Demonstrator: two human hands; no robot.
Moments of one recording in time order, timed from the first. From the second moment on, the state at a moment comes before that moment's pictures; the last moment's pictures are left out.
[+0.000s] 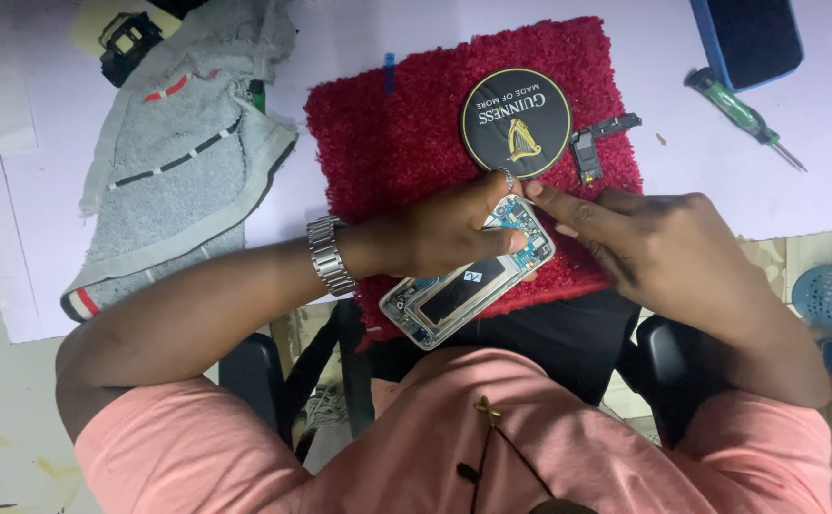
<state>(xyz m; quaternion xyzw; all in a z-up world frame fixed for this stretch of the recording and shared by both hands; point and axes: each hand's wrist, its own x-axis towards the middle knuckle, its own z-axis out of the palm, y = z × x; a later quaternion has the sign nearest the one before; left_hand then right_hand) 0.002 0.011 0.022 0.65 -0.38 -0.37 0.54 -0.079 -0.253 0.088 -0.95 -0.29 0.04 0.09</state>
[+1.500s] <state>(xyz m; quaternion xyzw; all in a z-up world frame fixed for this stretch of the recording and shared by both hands) -0.086 0.035 0.036 0.85 -0.51 0.05 0.15 -0.097 -0.251 0.084 -0.94 -0.30 0.04 0.18</state>
